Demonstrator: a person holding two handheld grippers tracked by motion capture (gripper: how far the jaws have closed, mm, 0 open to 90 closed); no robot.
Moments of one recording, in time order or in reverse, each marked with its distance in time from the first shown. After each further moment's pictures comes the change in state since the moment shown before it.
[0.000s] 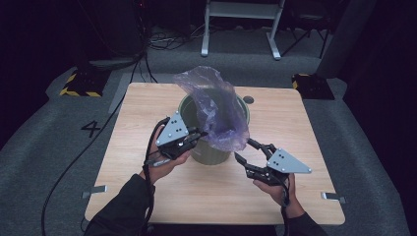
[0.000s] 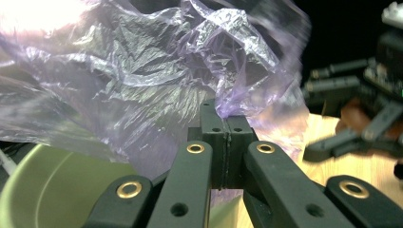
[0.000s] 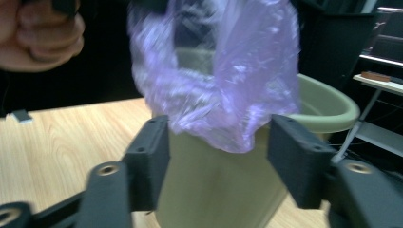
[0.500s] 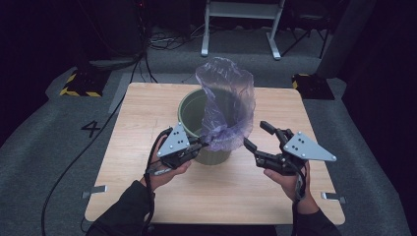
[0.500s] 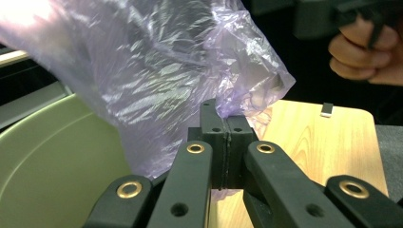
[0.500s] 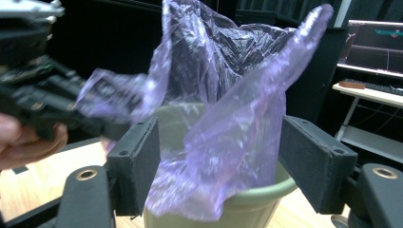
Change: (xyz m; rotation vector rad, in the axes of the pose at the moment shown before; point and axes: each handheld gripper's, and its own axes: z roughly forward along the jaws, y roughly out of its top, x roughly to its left) left arm -0.013 -0.017 0.000 0.008 -0.039 0.025; right arm -0.015 0.067 -0.016 -0.038 -0.055 0.062
